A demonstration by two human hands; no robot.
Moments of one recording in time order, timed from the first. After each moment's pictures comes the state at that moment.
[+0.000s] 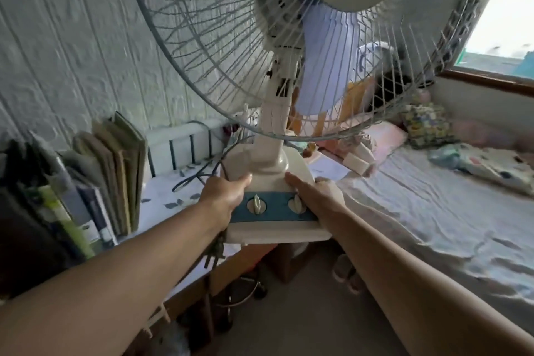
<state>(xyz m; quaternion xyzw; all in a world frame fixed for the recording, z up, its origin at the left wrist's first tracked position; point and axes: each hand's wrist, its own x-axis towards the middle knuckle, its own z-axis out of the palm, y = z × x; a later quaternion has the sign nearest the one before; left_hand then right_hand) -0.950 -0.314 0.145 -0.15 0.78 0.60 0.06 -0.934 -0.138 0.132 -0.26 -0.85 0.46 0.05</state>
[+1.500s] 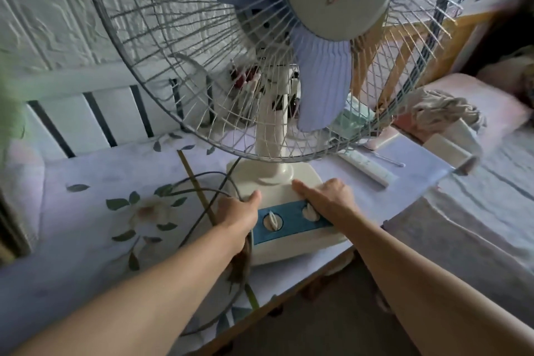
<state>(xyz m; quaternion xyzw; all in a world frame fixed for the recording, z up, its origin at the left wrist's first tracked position) -1.206 -0.239 -0.115 -0.29 0.80 0.51 0.10 -1.236 -0.073 -0.115 -0.18 -0.92 0.35 -0.06</state>
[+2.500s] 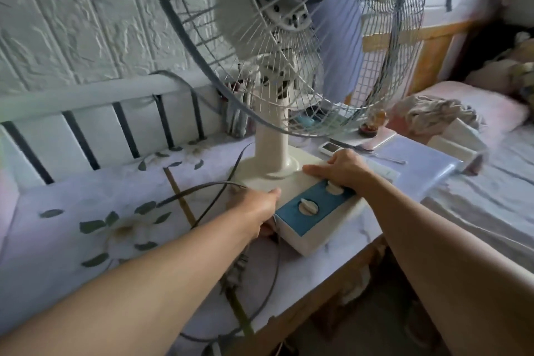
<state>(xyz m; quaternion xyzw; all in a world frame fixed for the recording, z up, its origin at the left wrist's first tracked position) -1.235 -0.203 -0.126 -0.17 0.80 0.57 0.11 -1.301 -0.020 -0.121 -0.12 -0.93 0.35 -0.03</state>
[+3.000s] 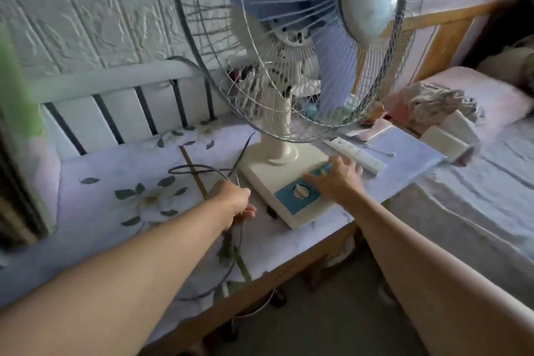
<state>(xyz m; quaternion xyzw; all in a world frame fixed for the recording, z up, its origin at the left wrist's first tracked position) -1.185 -0.240 -0.083 -0.26 0.81 0.50 0.15 -1.233 -0.042 -0.113 -0.15 -0.95 0.27 -0.01</state>
